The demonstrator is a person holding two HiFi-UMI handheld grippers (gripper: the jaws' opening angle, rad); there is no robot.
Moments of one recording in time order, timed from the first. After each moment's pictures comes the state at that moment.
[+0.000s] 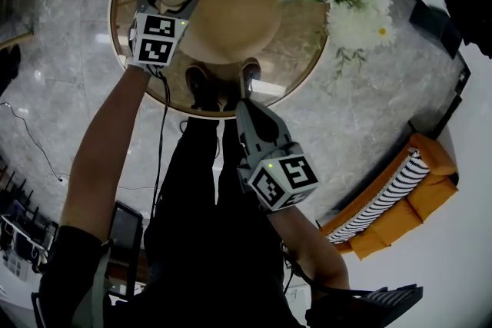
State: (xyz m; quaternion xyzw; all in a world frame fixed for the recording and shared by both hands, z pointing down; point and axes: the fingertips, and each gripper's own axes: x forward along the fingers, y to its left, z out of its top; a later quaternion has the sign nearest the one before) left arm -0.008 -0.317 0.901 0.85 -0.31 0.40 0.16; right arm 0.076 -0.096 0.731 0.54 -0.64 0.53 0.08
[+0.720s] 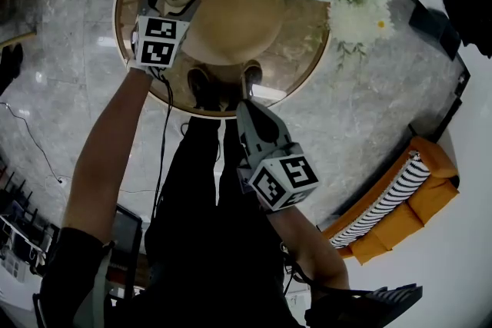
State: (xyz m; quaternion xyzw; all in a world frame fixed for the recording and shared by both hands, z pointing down) left arm -0.018 -0.310 0.891 0.84 -0.33 0.39 0.16; right arm 0.069 -0.089 0.726 0.54 -0.65 0.53 0.07
